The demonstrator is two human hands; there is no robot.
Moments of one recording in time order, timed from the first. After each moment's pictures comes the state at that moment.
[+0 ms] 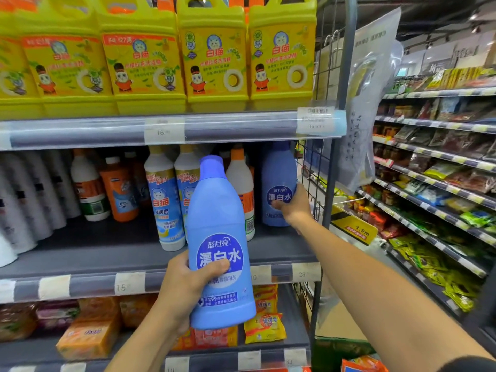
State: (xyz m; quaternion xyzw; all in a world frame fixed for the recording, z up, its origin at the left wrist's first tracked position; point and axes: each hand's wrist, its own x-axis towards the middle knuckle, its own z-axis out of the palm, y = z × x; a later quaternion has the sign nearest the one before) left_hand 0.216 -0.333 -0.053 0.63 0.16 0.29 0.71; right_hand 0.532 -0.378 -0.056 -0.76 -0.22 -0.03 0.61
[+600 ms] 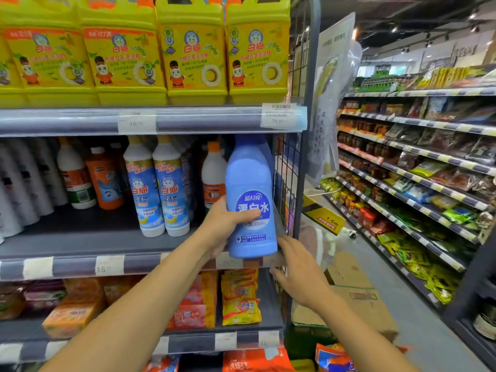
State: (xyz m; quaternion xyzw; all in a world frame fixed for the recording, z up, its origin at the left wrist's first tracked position) left_hand 0.327 -0.371 -0.021 0.66 0.10 0.22 0.71; right_hand 0.441 -0.531 -0.140 -0.82 -0.48 -0.14 0.28
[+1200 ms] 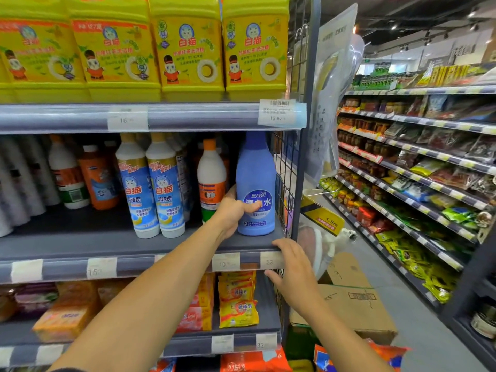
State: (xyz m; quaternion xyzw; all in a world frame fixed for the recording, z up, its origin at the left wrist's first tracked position) left_hand 0.410 -0.338 -0.043 0.63 0.14 0.24 0.73; right_hand 0.442 -0.515 -0.164 -0.82 -0.41 -0.16 0.37
